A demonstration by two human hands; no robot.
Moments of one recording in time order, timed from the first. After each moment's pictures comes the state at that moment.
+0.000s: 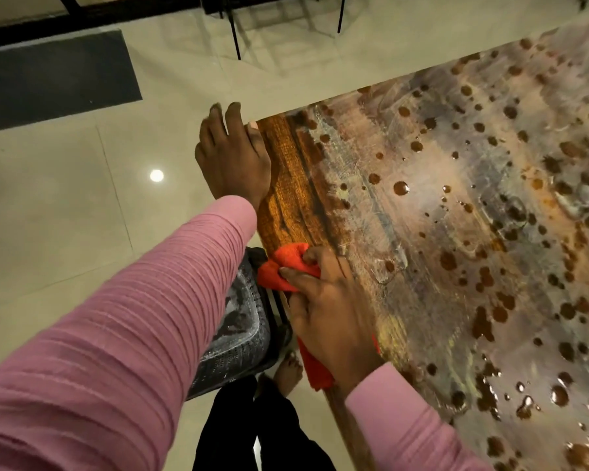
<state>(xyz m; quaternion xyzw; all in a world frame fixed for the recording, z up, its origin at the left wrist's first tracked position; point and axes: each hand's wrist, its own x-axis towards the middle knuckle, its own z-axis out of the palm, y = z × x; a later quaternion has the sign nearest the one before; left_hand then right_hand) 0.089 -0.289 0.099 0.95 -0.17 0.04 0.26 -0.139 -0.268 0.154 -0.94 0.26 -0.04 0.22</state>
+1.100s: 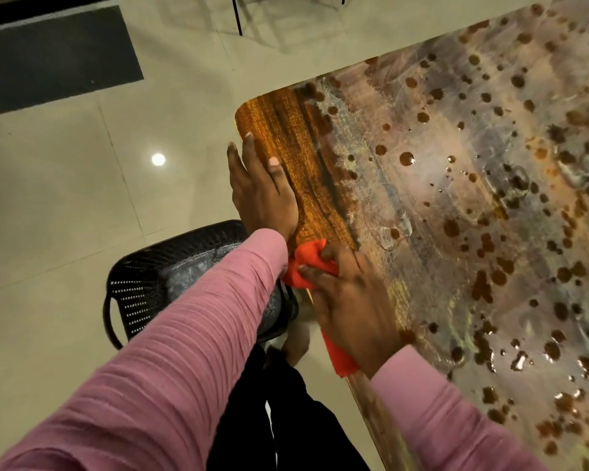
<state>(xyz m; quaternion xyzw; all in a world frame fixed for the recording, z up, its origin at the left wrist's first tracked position) -0.002 -0.254 0.095 0.89 -0.08 -0.08 0.43 -0.177 -0.261 0.159 -0.96 0.22 -0.01 0.18</state>
